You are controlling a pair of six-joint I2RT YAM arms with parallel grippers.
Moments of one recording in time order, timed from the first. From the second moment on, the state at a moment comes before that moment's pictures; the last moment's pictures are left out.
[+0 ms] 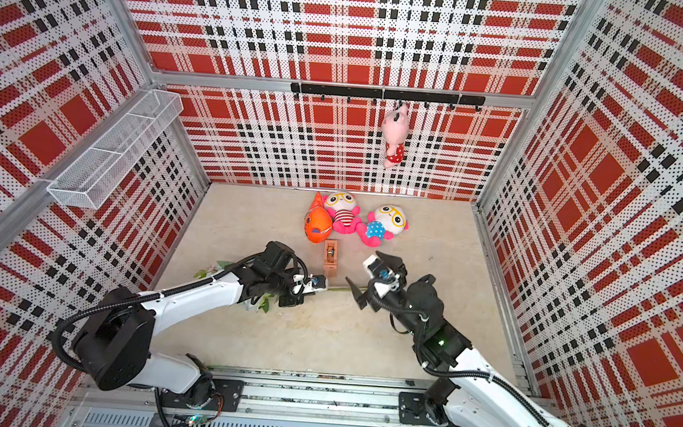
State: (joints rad) left arm -0.61 1.46 0.83 -0.32 0.36 0.85; right arm 0.67 0.81 0.61 0.08 0.01 -0.11
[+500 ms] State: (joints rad) left arm -0.62 1.58 0.84 -0.34 0.31 0.83; right arm 0.50 1.46 0.90 0.02 -0.32 0.69
